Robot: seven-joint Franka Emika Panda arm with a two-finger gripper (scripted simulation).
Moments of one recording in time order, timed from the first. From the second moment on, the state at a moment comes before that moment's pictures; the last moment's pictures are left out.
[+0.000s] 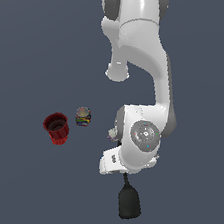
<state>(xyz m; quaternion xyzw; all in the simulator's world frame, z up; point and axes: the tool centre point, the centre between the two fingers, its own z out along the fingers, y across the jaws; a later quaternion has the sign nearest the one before) 0.151 0.081 0.068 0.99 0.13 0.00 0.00</state>
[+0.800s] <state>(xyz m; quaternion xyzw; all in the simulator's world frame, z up) 0.150 0.081 0.020 0.99 0.13 0.00 0.00</state>
